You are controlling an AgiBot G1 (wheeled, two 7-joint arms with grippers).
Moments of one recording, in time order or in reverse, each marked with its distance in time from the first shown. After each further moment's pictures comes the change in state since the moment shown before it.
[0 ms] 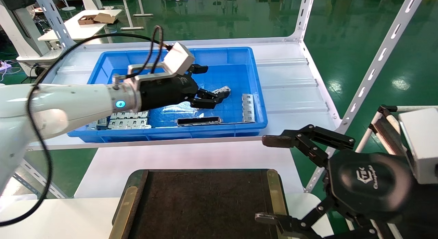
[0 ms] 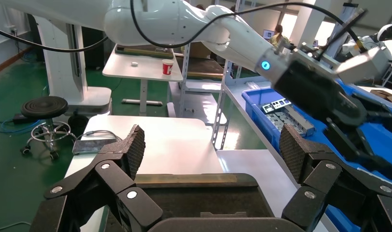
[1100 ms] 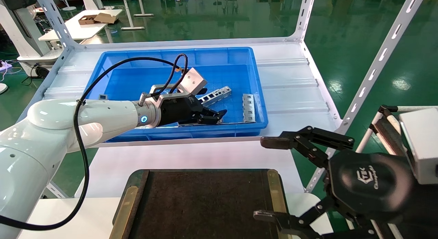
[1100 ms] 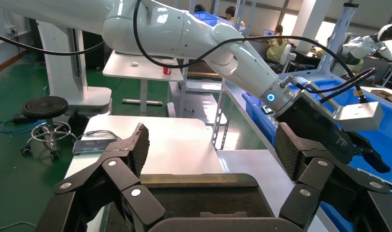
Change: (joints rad) left arm 0.010 0.104 0.165 0.117 0.018 -0.220 -0.038; right arm 0.000 0.001 -0.002 0.000 0.002 0.001 -0.001
